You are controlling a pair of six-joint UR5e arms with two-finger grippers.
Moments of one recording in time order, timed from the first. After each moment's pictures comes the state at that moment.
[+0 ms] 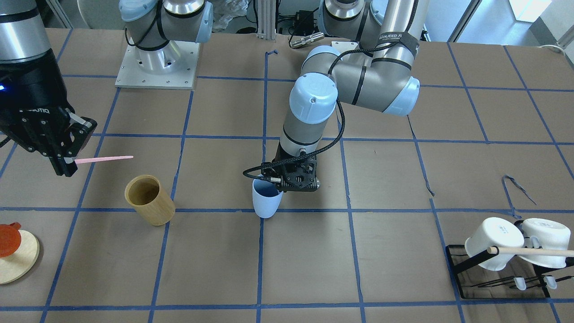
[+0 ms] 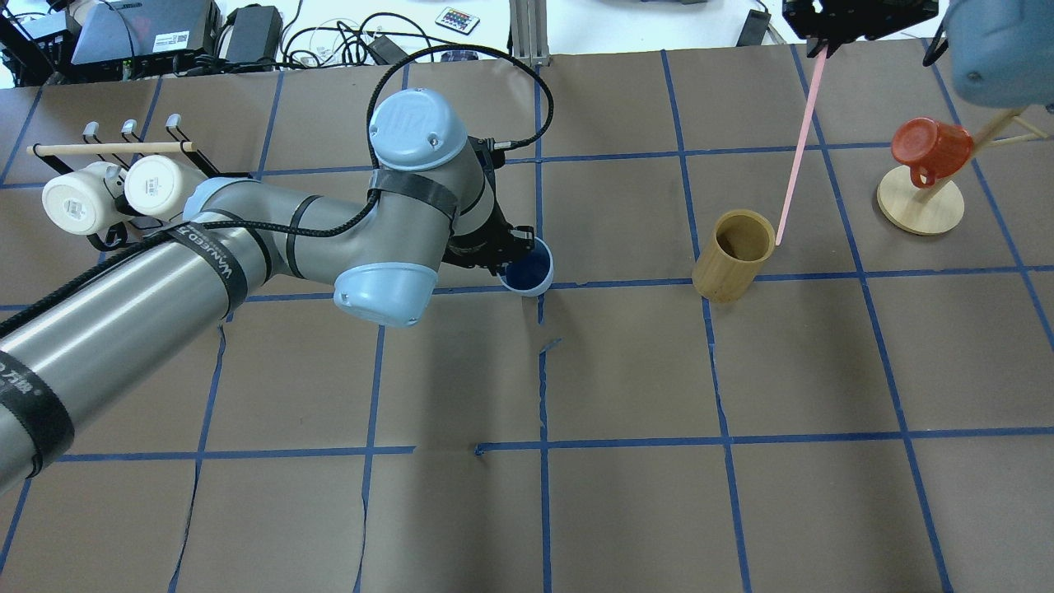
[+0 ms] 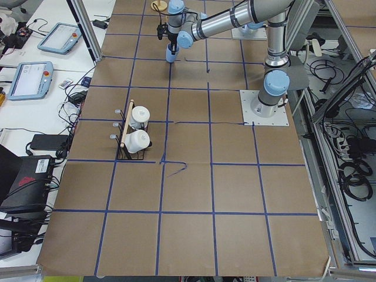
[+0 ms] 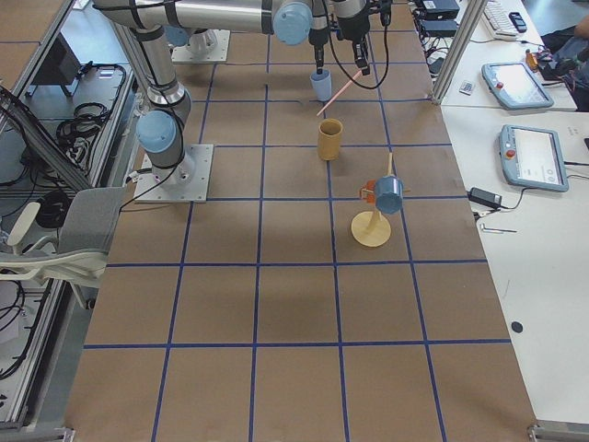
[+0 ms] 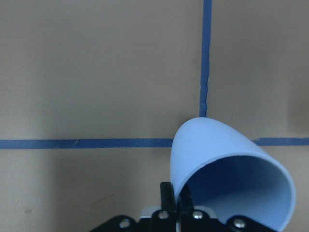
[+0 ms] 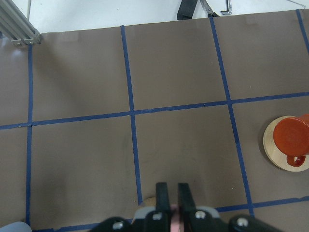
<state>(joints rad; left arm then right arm) -1.86 -1.91 -1.80 -0.88 1.48 -0.33 1.49 -1.50 1.52 -1.99 -1.58 0.02</state>
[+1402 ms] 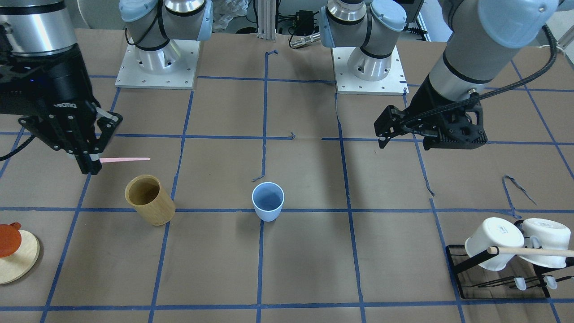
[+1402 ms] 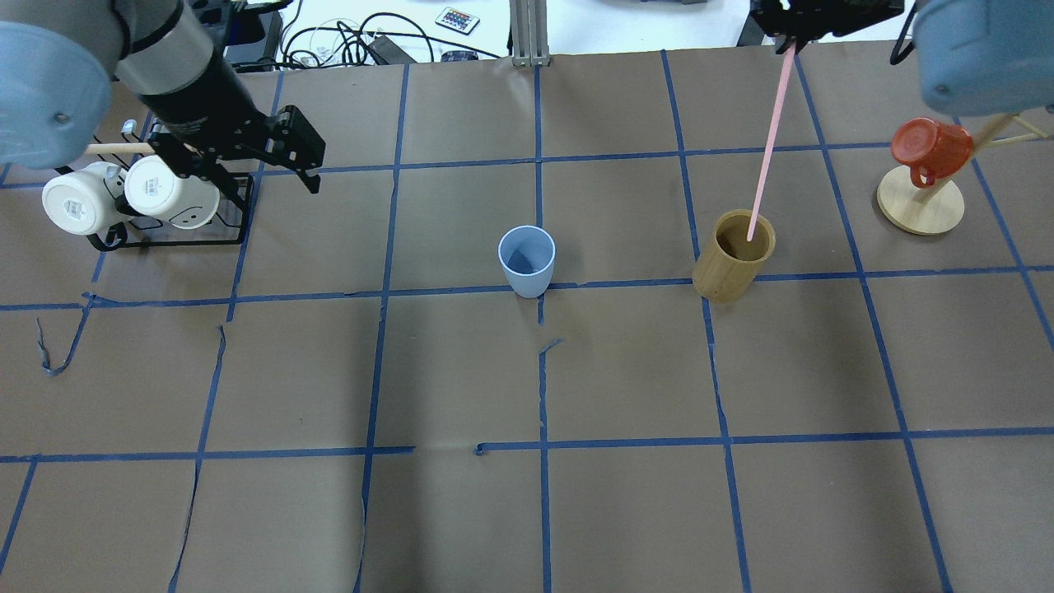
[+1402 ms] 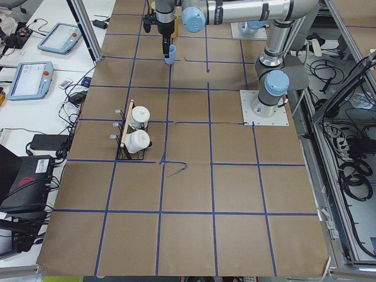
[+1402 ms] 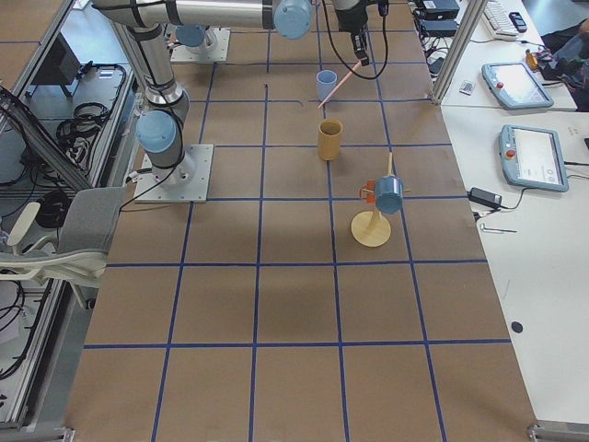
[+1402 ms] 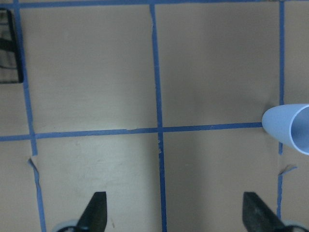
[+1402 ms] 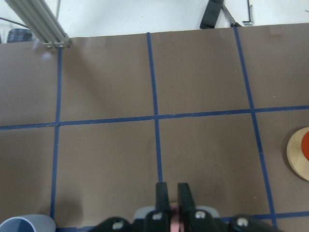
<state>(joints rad) -1.47 -1.64 -1.55 -1.55 1.53 0.08 1.58 -1.50 1.52 -2.04 -1.57 0.04</state>
